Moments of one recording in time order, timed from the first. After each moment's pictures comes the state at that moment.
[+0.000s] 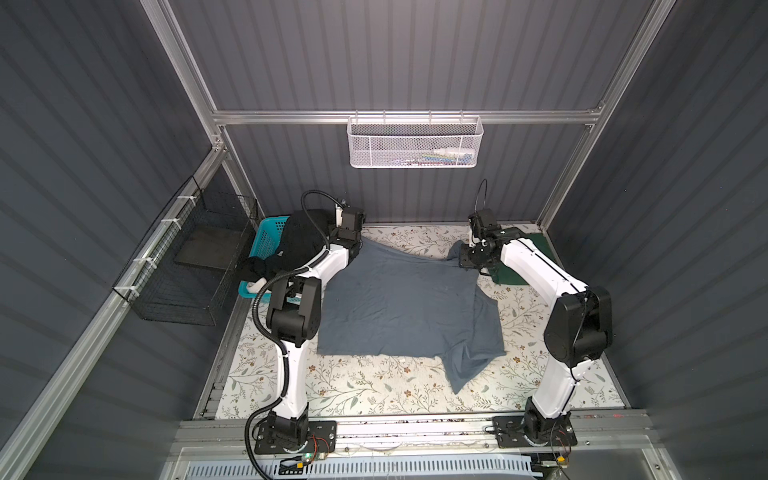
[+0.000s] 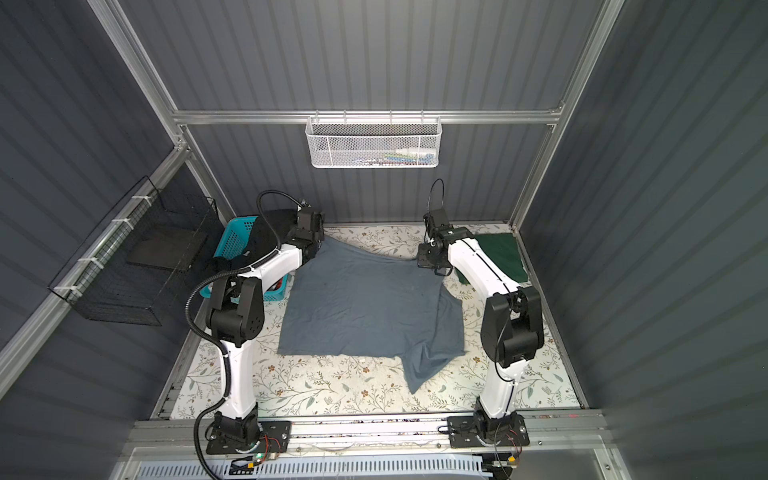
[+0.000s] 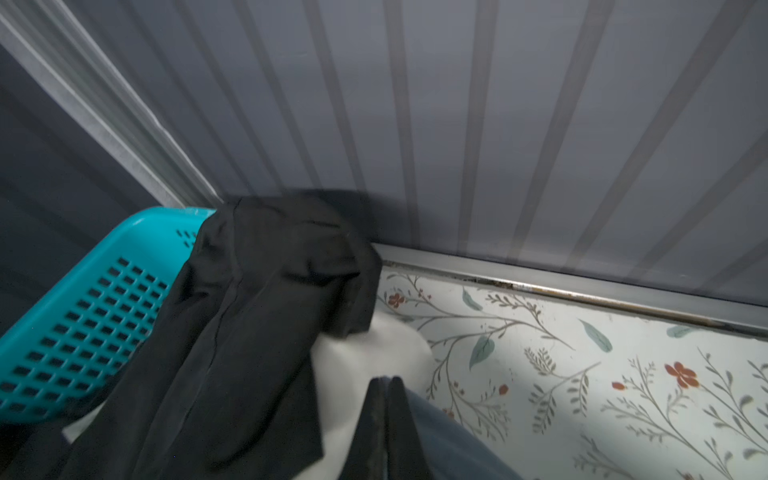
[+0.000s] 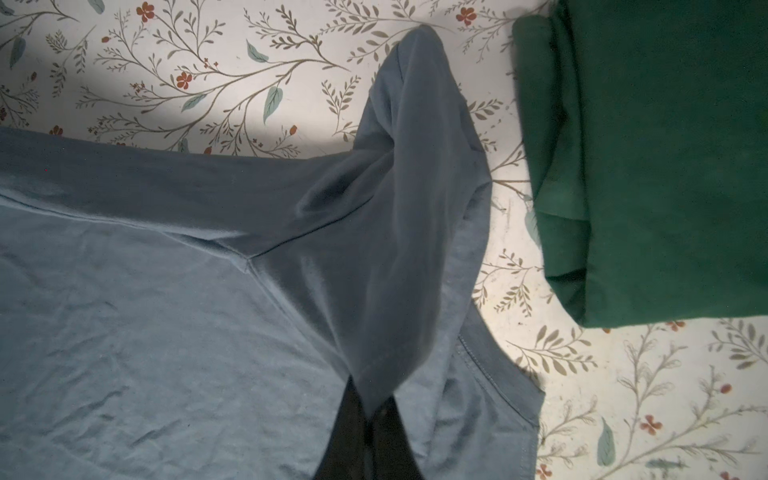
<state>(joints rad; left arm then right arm) -0.32 2.17 1.73 -0.04 -0.60 -0.12 0.29 1.86 1.62 -0.82 0.04 0.31</state>
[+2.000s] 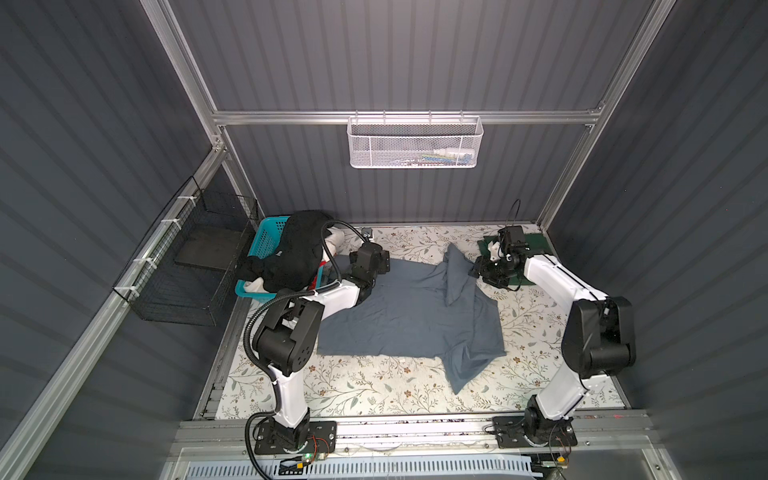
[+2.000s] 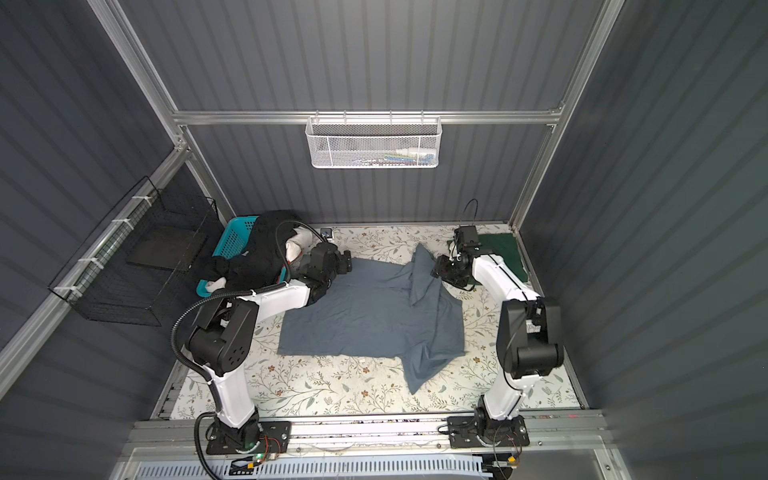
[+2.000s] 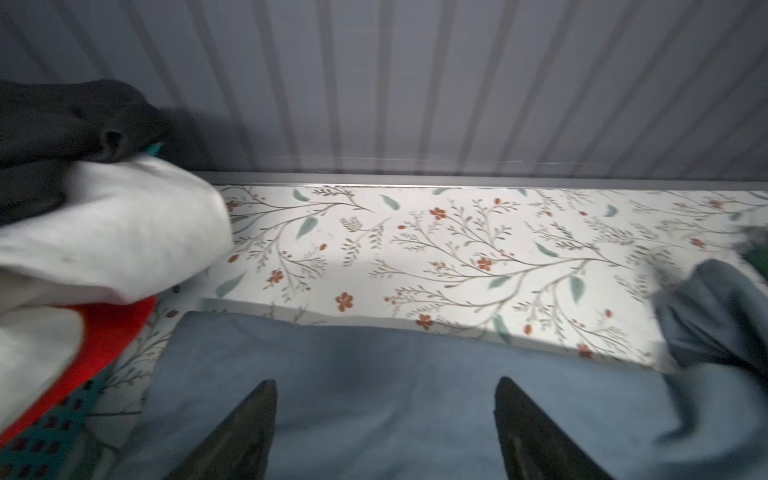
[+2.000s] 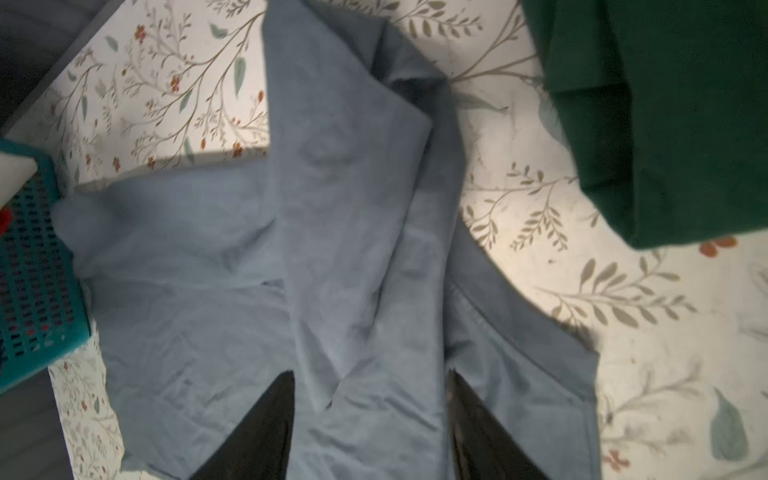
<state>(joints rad) -0.52 1.88 1.17 0.25 -0.33 -0.27 0.09 1.79 1.34 -0.64 -0.27 0.45</state>
